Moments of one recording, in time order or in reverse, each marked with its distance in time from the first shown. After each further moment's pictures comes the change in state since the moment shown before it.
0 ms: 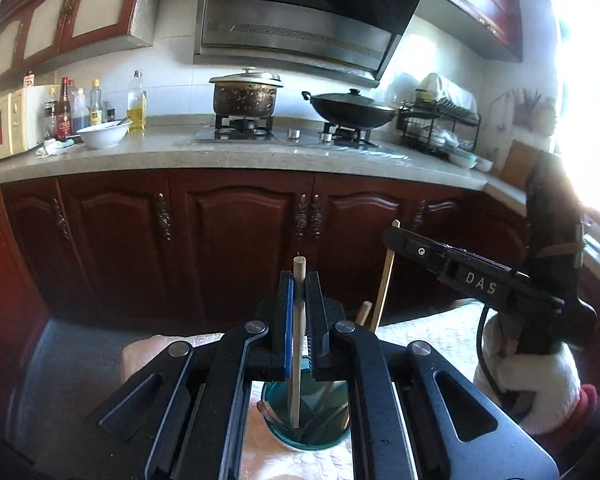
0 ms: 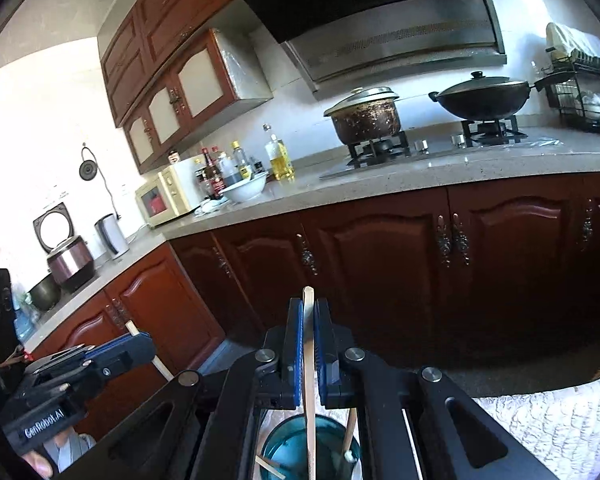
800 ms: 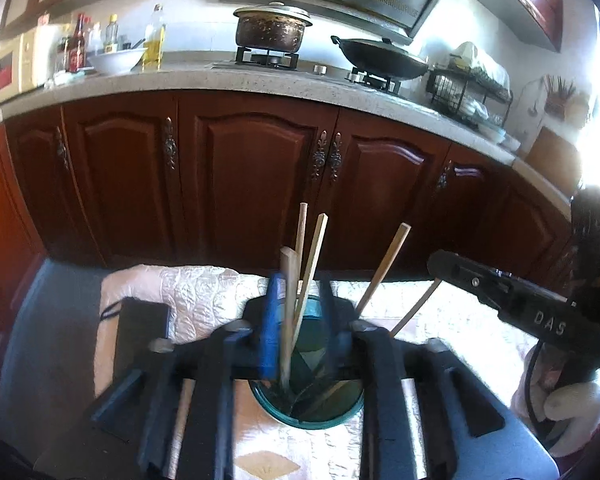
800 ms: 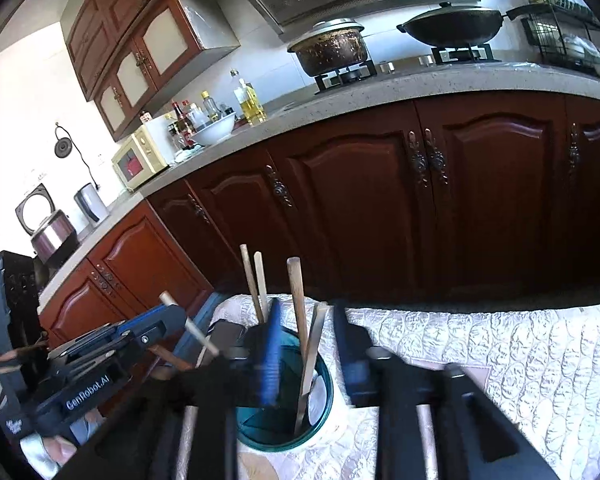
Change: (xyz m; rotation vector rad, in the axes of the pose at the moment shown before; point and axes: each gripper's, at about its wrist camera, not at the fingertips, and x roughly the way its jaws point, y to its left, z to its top) left arm 0.050 0.000 -0.059 -0.119 0.152 0.033; right arm 0.010 -0.055 -0.080 0.084 0.191 -0.018
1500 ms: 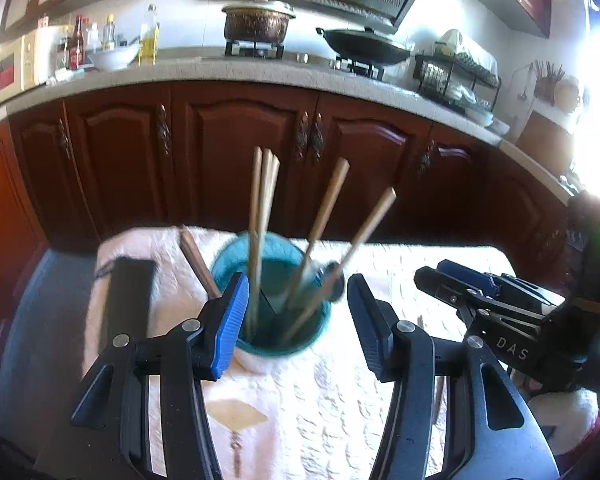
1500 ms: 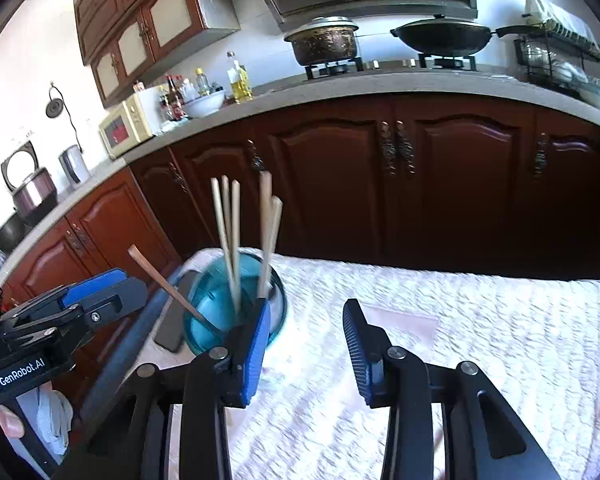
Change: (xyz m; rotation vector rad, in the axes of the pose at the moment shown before) left arm -0.029 -0.046 -0.052 0.029 0.036 0.007; right arm -0.047 -0.003 -0.063 -0.109 0.033 -0.148
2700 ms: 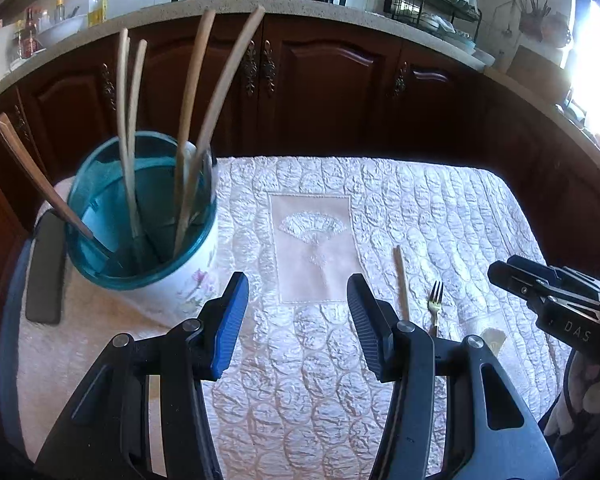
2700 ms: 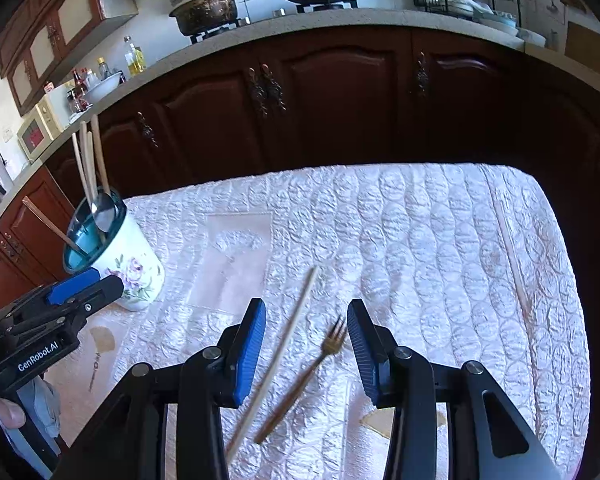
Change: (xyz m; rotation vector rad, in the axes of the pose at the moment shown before) left arm 0.082 -0.081 -0.061 0.102 0.162 -0.026; right arm -0.046 -0.132 -0.087 0.173 0.143 -0.243
